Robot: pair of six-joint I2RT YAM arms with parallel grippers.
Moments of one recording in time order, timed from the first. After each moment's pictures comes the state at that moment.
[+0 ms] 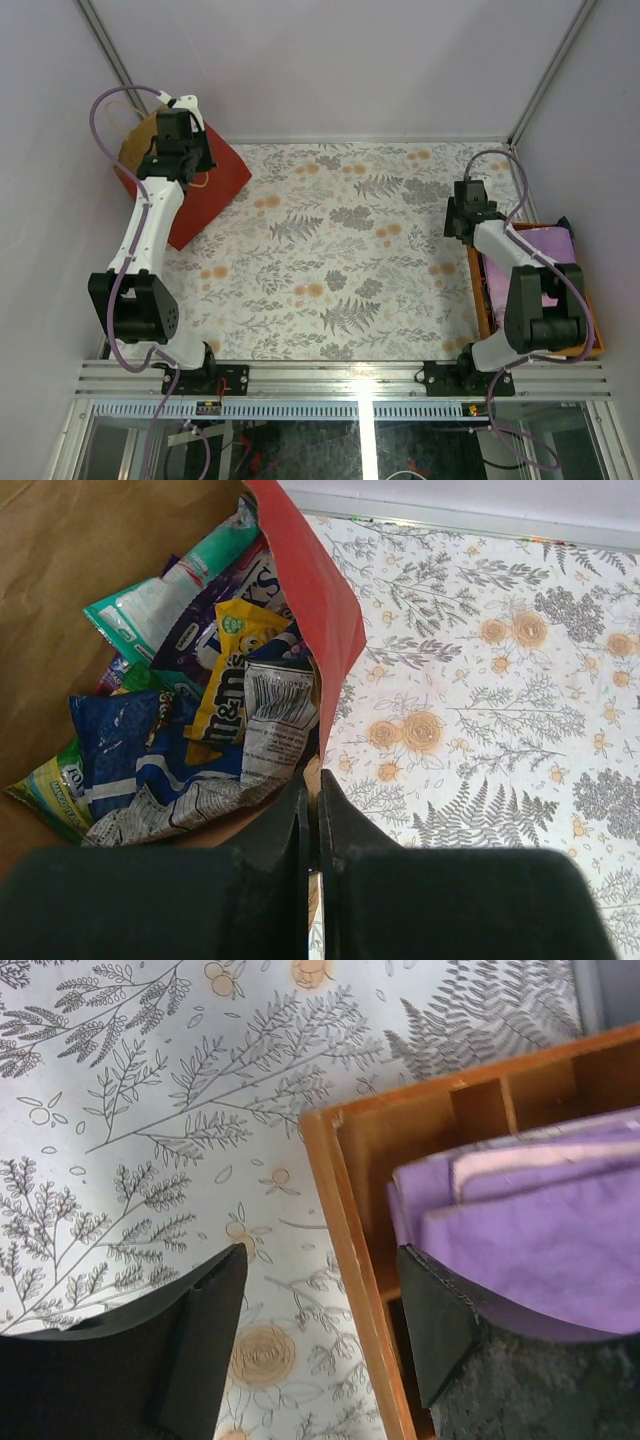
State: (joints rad) left arm 0.01 1.57 1.55 -0.52 -0.03 -0.12; right arm 0.06 1.47 0.90 -0.32 0.41 0.16
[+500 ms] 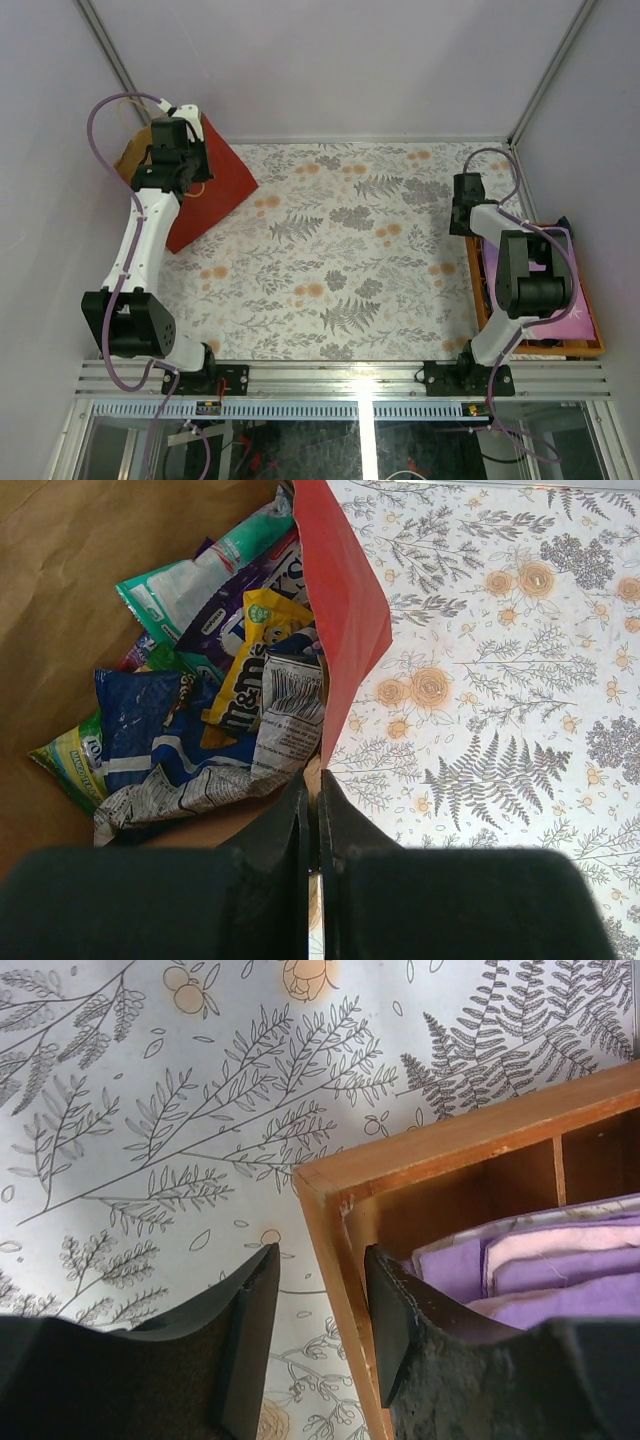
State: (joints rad) left arm 0.01 1.47 1.48 -0.58 -0.01 -0.05; right arm 0.01 1.73 1.03 -0.31 0.37 0.13
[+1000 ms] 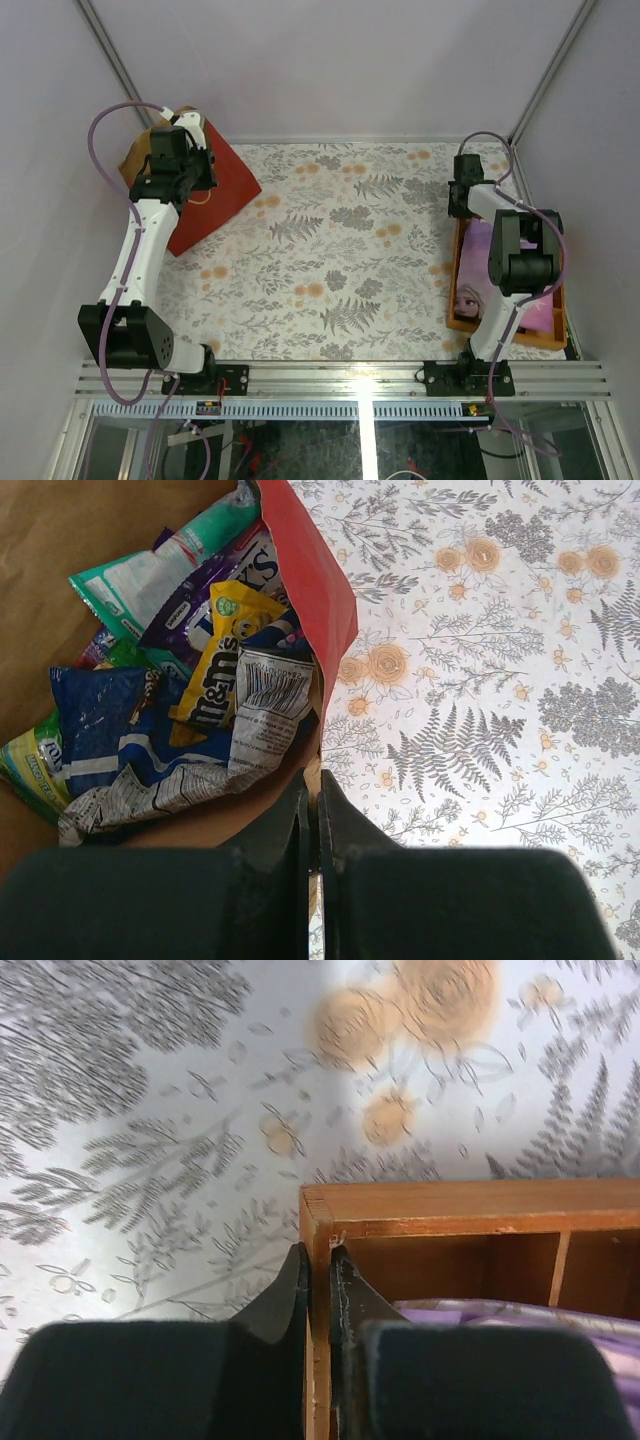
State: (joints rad) left arm 0.01 1.40 1.40 -0.57 0.09 -0.09; right arm 0.00 1.92 1.27 -0.36 0.30 0.08
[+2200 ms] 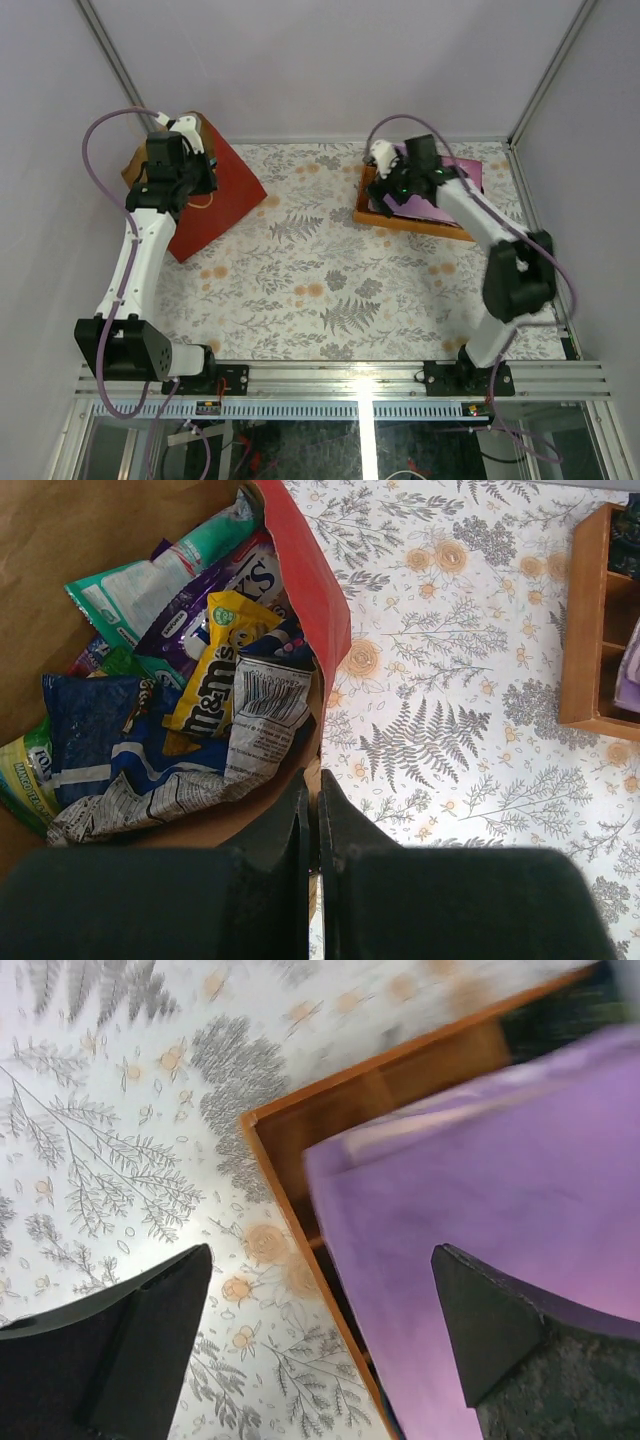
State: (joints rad) left arm 0.01 1.34 1.36 -0.56 0.13 -0.14; right arm 0.33 1.89 1.53 -0.56 -0.35 -0.61
